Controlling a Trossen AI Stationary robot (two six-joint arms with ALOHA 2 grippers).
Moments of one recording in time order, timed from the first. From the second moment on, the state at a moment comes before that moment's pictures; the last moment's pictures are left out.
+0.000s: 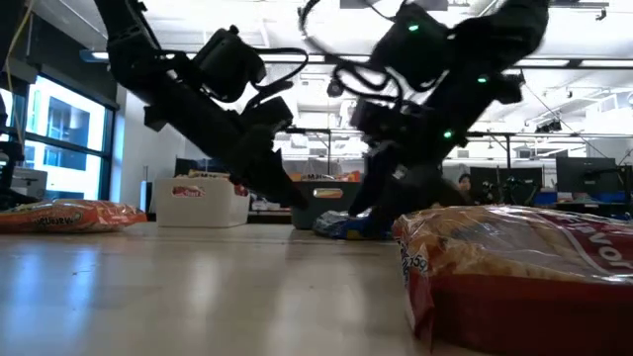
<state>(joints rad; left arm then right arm) 0.07 1.76 0.68 0.46 -0.06 -0.07 0.11 1.80 0.86 0.05 0.31 -0.32</state>
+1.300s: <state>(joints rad) -0.06 1.68 0.62 0.52 -0.22 0.24 0.09 1.65 0.77 0.08 0.24 -0.16</state>
